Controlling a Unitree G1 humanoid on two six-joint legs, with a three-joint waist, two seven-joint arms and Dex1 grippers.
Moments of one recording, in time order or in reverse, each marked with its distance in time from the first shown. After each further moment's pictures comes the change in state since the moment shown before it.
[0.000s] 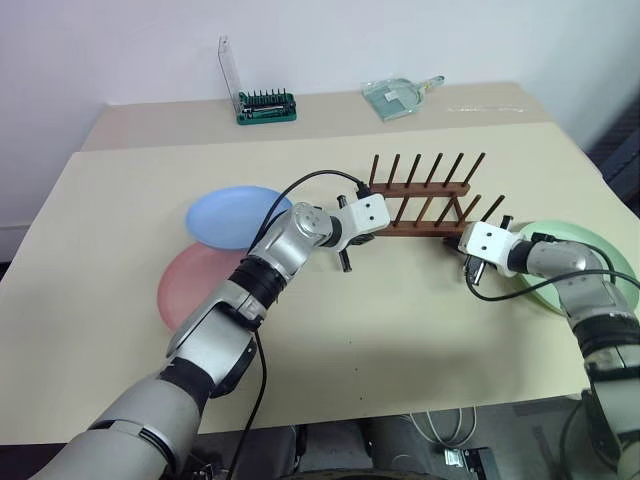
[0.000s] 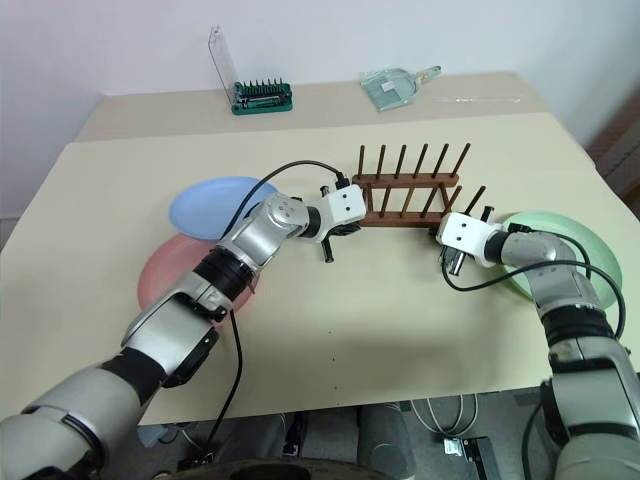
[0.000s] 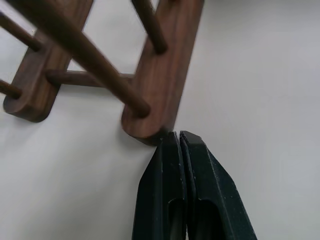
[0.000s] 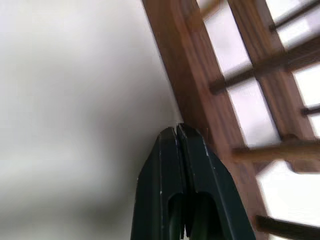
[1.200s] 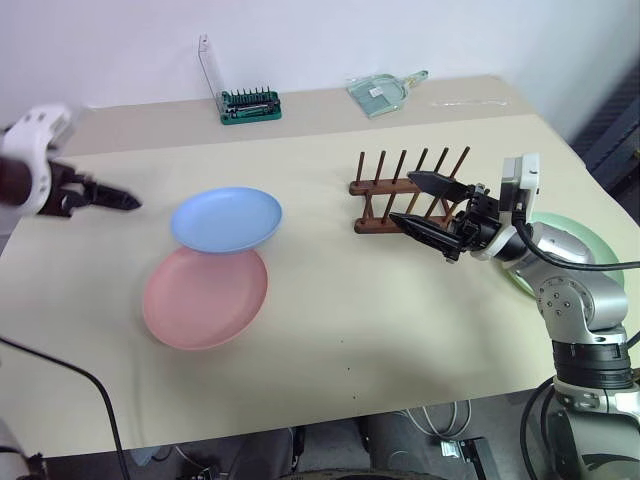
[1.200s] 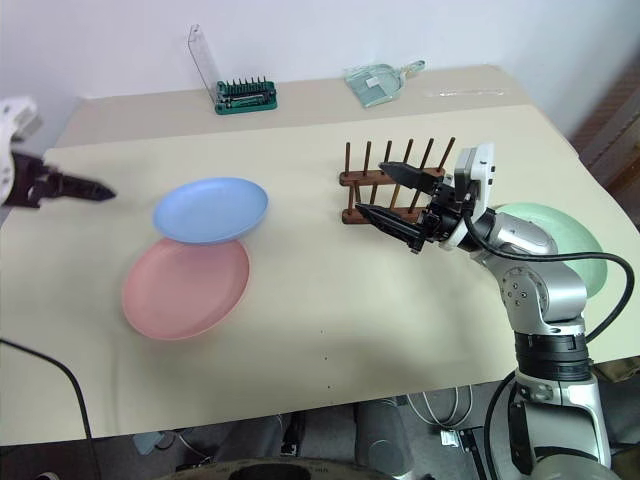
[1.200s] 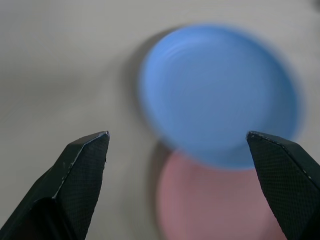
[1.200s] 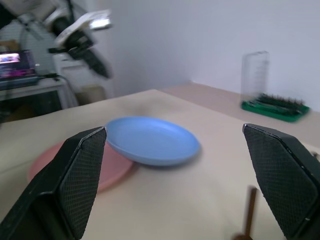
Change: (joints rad) left arm -0.045 1.121 0.209 -0.171 -0.334 1.138 -0.131; right arm 0.055 0.217 -0.229 -0.680 0.733 0.742 0.059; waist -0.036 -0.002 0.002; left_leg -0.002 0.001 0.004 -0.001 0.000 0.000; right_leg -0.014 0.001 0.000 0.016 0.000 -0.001
